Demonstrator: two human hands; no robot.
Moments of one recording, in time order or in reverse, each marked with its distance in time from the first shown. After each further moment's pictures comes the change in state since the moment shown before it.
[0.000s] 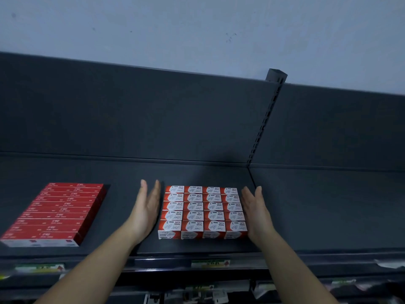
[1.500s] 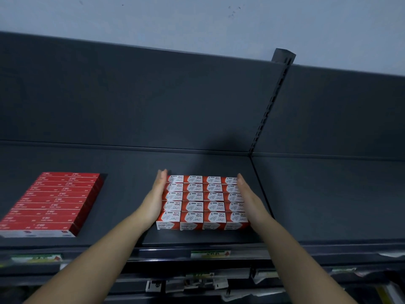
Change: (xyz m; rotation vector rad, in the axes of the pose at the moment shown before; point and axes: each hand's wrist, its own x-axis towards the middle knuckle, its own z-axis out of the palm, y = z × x) left_hand 0.008 0.000 0.019 0.365 0.041 0.009; right_hand 0.009 0.002 0.000 -0.300 -0.122 0.003
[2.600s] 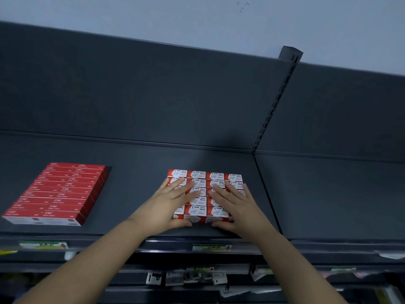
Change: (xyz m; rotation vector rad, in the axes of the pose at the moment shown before) left_hand -0.007 -0.025 -0.012 1.304 -0.184 0.615; right_hand -0.005 0.030 0.003 -1.325 -0.143 -0.694
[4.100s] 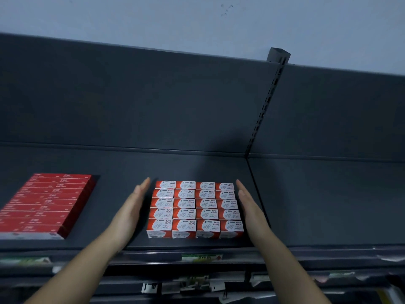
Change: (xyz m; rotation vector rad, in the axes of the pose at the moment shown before) left_hand -0.018 0.008 -0.014 -1.440 0.382 -0.496; right_hand -0.010 0.006 -0.018 1.435 0.267 0.608
